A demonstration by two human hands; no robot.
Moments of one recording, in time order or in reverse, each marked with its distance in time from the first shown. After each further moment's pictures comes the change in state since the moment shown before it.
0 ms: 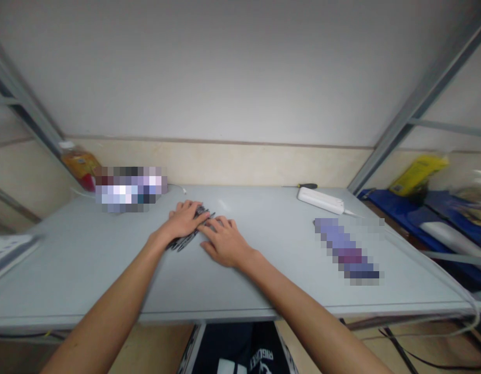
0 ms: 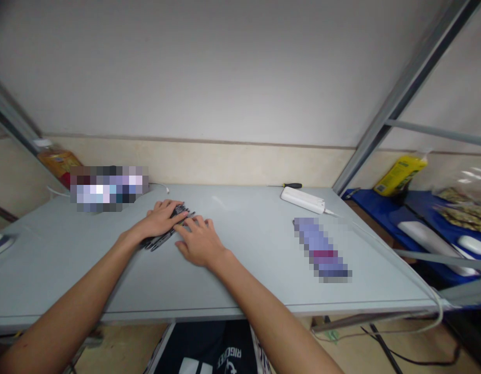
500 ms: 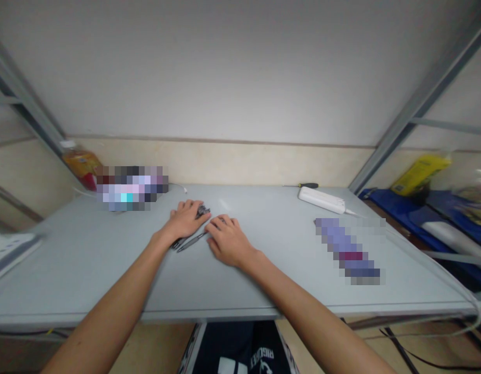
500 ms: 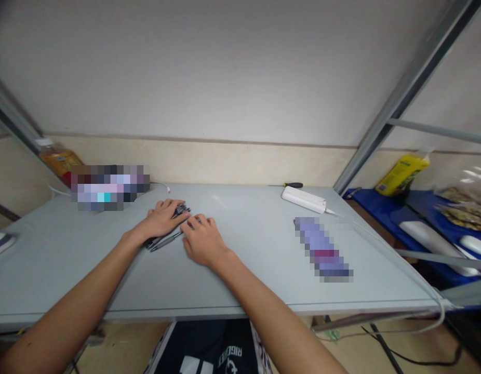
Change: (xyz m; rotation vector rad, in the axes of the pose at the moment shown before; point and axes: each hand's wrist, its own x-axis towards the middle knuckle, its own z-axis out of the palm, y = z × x) left_hand -0.005 0.008 -0.003 0.045 0.009 -0.015; right_hand -0.003 0.002 -0.002 -0.025 0.051 0.008
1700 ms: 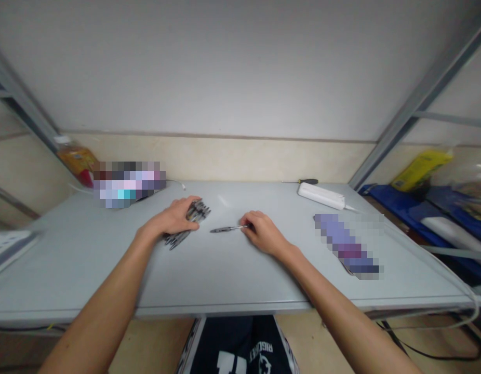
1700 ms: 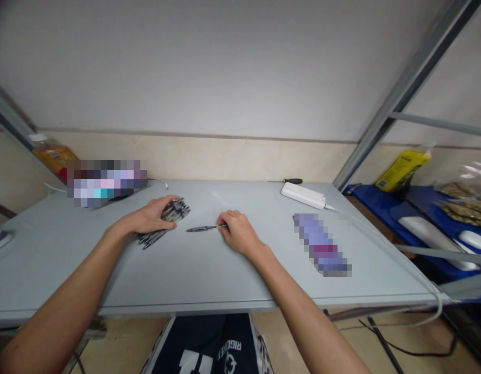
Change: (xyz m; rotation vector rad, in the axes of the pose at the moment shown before) left_hand 0.002 -0.030 -0.013 -0.086 -0.104 0.216; right_hand -0.040 0.062 -0.022 0.305 0.057 0.188
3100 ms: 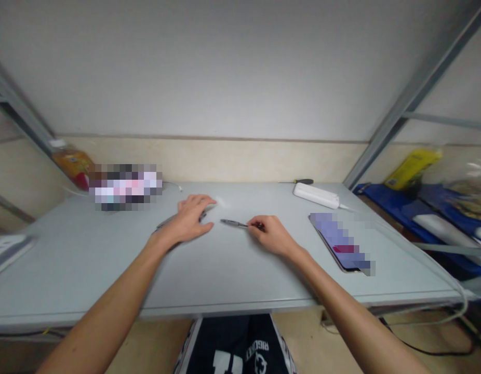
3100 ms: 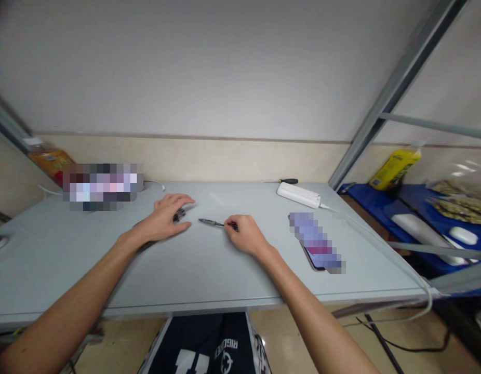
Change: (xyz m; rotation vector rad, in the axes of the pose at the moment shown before) left_hand -0.006 0.053 0.011 0.069 0.260 0.210; right_hand -0.014 -0.005 -0.026 0.154 -0.044 0.258
